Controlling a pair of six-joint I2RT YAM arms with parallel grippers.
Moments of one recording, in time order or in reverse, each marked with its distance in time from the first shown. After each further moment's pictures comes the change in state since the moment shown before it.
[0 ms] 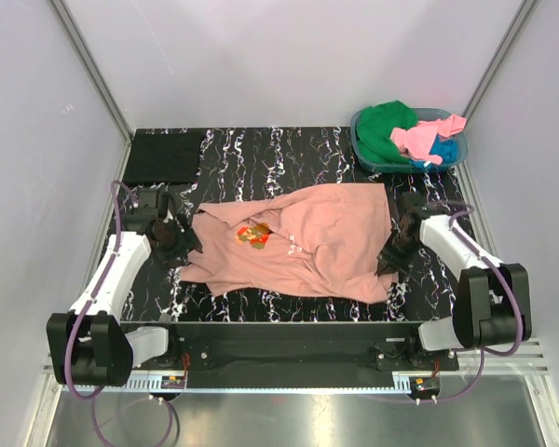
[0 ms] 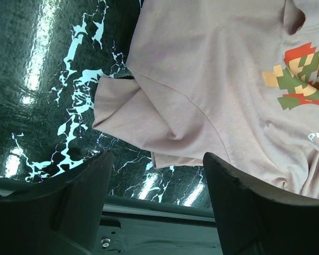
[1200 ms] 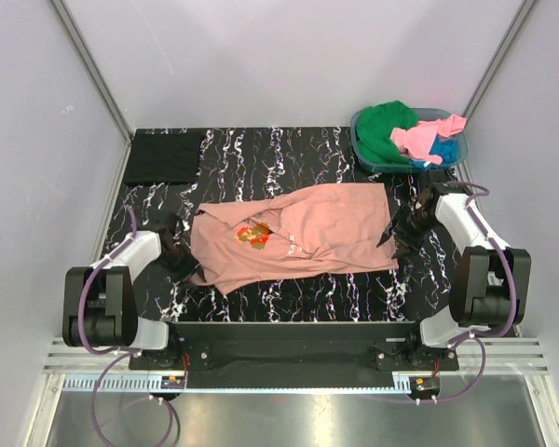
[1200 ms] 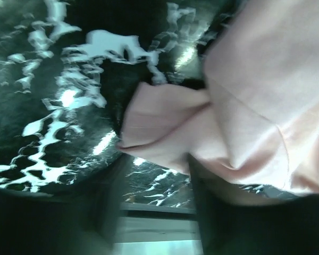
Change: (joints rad) left arm 0.049 0.217 -0.193 0.118 0.113 -0.142; right arm -0.165 0.117 0.267 -0.087 -0.118 -0.180
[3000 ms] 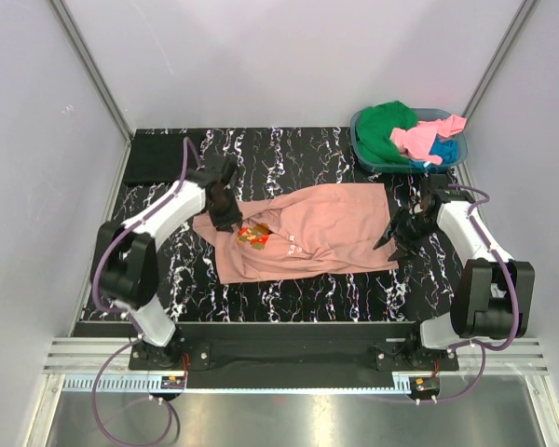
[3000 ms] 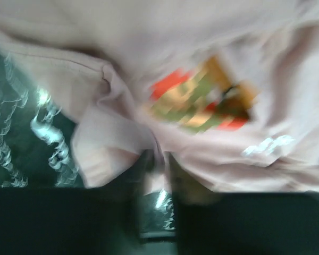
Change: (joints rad) left arm -0.383 0.275 0.571 -0.047 -0.165 0.011; right arm 0.000 -0.076 -0.059 0.025 -0.080 -0.030
